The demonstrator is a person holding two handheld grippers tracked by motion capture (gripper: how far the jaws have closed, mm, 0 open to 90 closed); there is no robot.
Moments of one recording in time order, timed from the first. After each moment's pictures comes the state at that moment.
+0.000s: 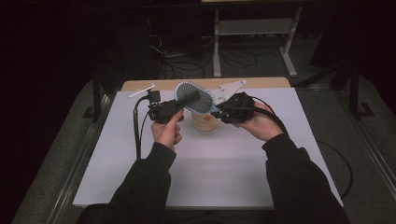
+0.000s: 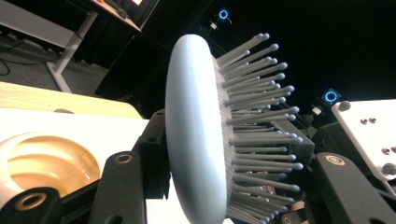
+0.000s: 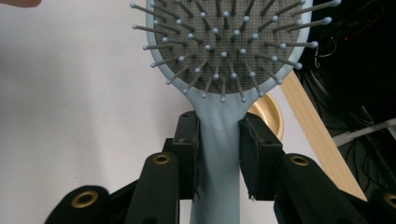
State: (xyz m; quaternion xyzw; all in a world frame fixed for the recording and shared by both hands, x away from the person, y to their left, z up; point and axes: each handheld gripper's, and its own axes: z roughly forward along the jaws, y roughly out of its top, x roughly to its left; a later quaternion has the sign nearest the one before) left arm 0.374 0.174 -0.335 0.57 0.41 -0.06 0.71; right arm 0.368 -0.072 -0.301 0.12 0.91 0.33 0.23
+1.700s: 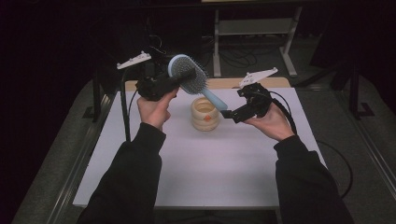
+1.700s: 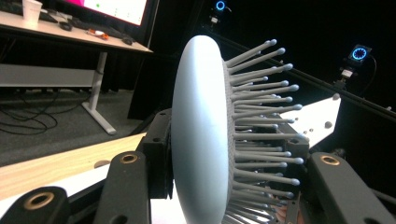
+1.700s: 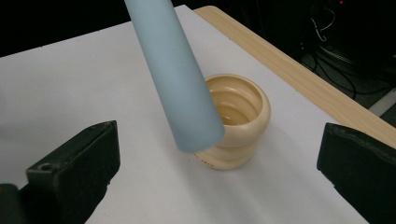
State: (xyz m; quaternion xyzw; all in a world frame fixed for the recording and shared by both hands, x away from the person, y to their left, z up) left arm 0.378 0.179 -0.244 0.65 0.34 0.07 0.68; right arm 0.387 -0.124 -0.305 0.28 0.85 0.43 0.15
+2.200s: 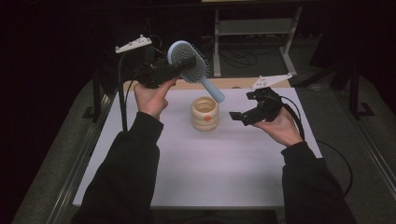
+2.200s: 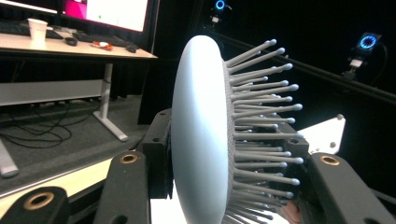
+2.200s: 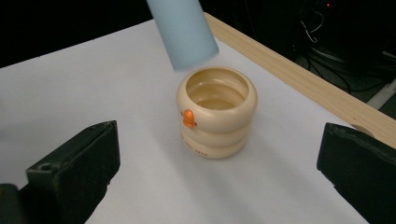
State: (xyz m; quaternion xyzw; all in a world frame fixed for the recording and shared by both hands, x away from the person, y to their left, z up) left arm 0.387 0.175 -0.212 0.67 0.31 0.11 0.66; right arm 0.377 -0.152 -0.315 0.31 0.83 0.45 0.15
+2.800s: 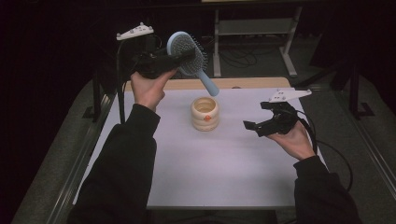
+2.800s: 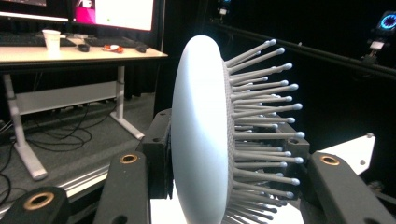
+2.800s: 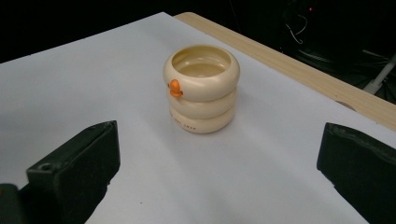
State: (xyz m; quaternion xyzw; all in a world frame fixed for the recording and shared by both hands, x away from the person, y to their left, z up) left arm 0.396 0.175 -0.196 0.69 0.31 0.14 0.64; right arm 0.352 -0.190 -0.343 0.33 0.80 0.47 0.16
